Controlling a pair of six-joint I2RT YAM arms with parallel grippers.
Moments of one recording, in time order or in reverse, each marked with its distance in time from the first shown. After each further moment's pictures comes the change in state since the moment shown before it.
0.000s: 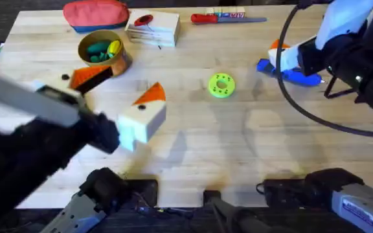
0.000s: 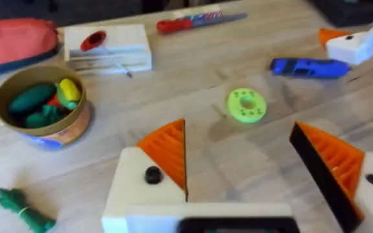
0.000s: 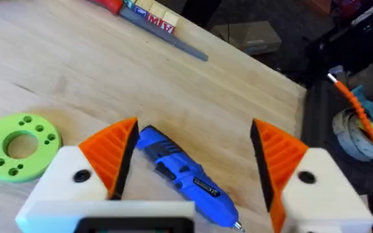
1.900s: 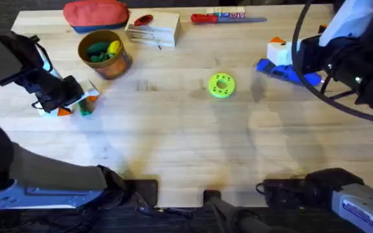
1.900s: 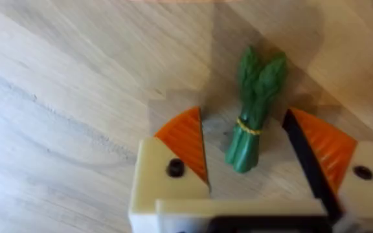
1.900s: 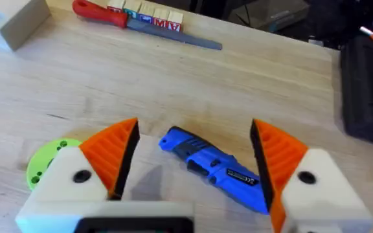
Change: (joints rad) left arm 1.159 1.260 0.105 0.170 0.115 0.102; right arm 0.000 0.000 0.000 -0.026 -0.015 0.284
